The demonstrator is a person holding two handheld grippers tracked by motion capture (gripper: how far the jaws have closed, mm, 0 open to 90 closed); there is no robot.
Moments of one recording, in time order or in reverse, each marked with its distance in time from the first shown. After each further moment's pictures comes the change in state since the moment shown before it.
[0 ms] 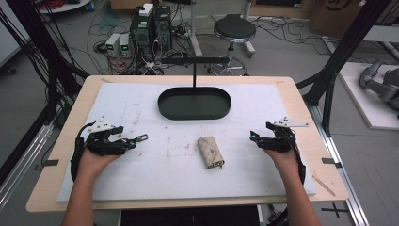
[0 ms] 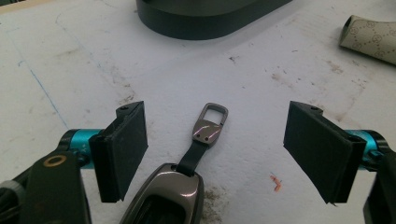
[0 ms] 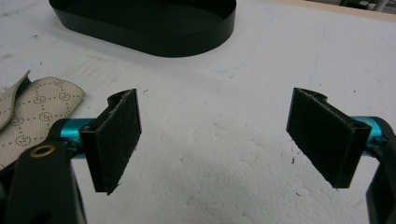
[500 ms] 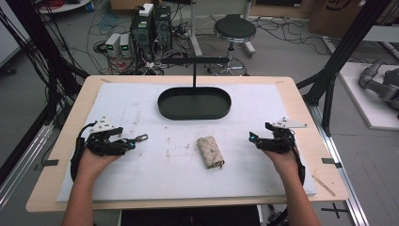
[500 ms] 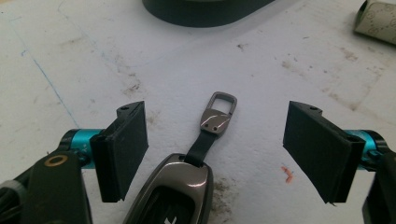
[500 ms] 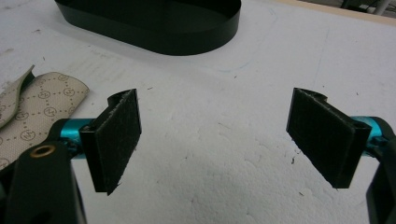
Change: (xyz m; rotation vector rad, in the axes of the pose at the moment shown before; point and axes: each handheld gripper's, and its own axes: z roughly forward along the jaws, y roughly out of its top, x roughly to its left) left arm 0.003 -0.003 0.004 0.044 0.025 0.013; right arm 0.006 0.001 -0.002 -0.001 -0.005 -0.023
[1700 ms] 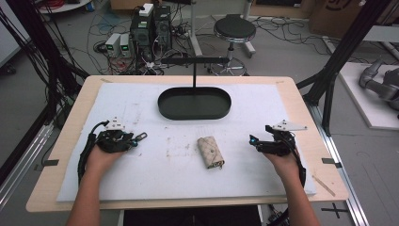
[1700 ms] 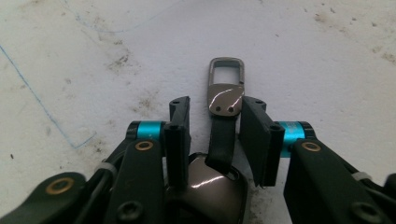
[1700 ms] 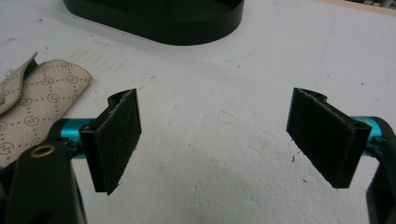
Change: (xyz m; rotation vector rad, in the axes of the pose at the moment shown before) left arm 0.008 -0.004 0.033 0.150 -0.012 0.056; right arm 0.001 -0.007 -0.002 0.016 0.008 -0.006
